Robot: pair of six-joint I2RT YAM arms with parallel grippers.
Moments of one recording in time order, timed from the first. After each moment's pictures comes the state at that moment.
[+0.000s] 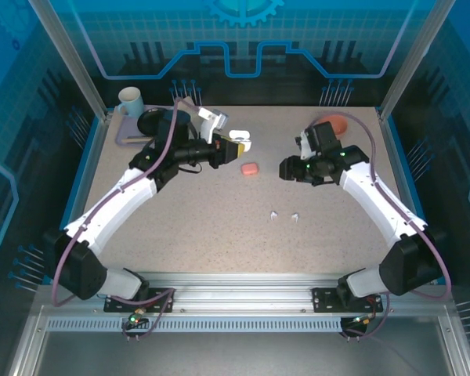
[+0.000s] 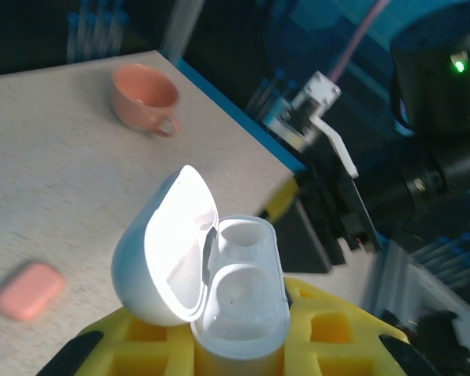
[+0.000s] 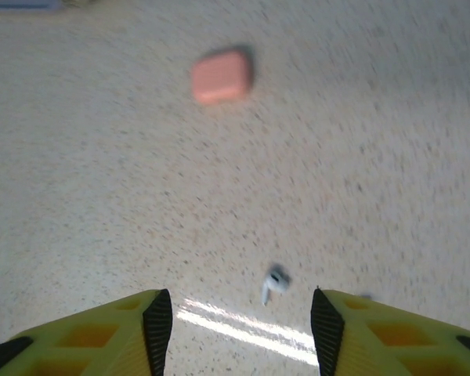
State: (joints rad) left arm -0.44 1.39 1.24 -0.20 0.57 -0.27; right arm 0.35 1.42 1.26 -0.87 -0.18 0.42
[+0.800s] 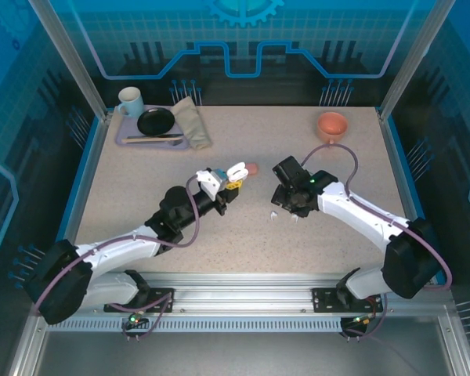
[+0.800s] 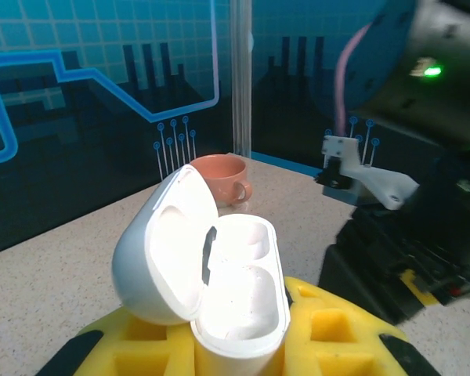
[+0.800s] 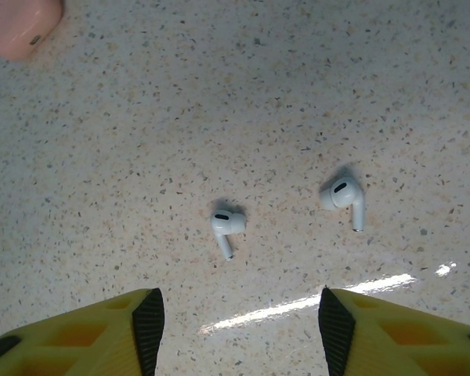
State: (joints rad) left arm -0.70 1.19 0.49 0.72 0.11 0.03; right arm 0.61 1.43 1.05 -0.84 0.15 1.07
